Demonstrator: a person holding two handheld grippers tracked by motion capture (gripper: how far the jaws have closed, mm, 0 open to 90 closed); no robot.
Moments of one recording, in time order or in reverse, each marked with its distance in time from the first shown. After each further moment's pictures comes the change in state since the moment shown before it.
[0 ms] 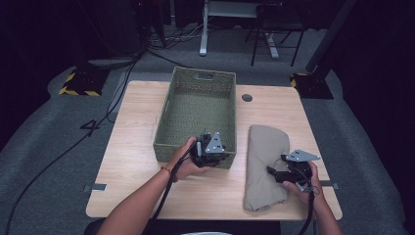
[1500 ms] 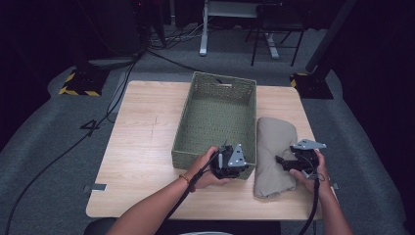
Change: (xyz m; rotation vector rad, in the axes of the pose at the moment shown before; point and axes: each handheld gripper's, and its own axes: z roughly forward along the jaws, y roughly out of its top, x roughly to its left) left arm -0.046 0.032 0.025 -0.016 -0.045 0.049; right arm -0.045 0.009 0.007 0.046 -0.086 0.026
